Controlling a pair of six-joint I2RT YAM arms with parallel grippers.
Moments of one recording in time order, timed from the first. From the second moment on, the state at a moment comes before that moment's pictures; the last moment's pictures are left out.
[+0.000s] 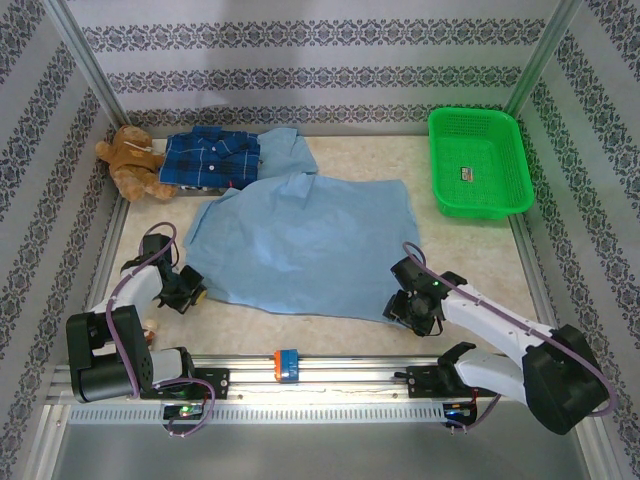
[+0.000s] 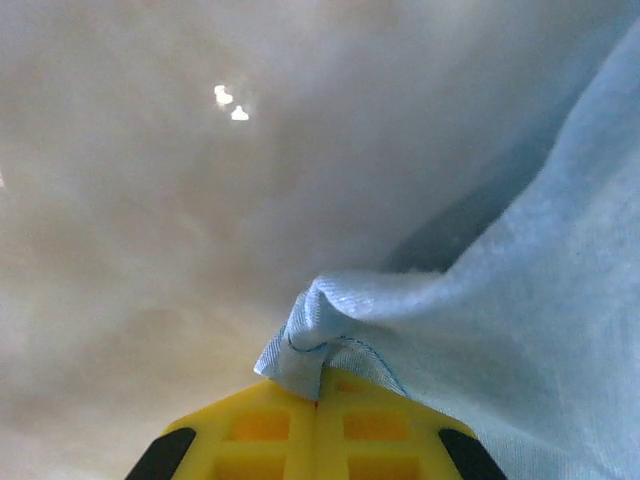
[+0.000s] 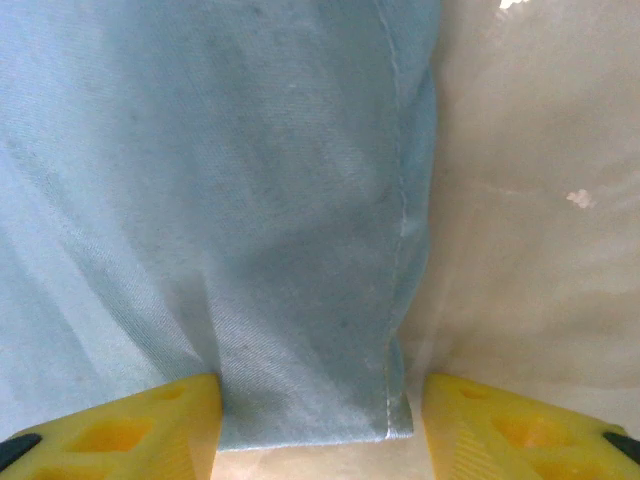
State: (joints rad) left arm 0.25 1.27 0.57 -0.67 0.31 -0.76; right arm 0.53 1.11 0.49 -0.78 -0.10 1.05
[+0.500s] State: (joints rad) left arm 0.25 1.16 0.61 -0.73 0.32 -0.70; right arm 0.50 1.15 0.53 -0.85 -0.06 1.07
